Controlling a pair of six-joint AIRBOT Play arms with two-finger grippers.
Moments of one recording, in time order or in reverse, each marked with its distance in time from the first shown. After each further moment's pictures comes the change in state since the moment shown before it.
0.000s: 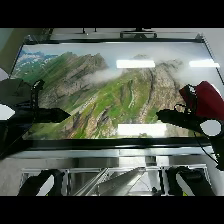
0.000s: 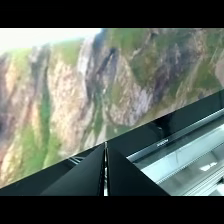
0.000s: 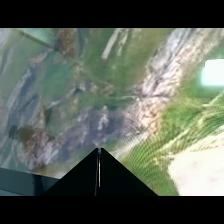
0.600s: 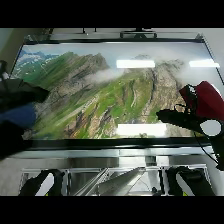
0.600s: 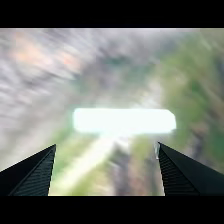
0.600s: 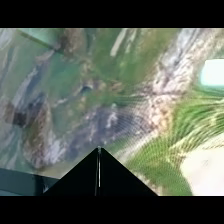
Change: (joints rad) left arm 0.262 -0.078 0.229 0.144 0.242 -0.002; right arm 0.000 0.000 0.000 0.000 0.000 0.000
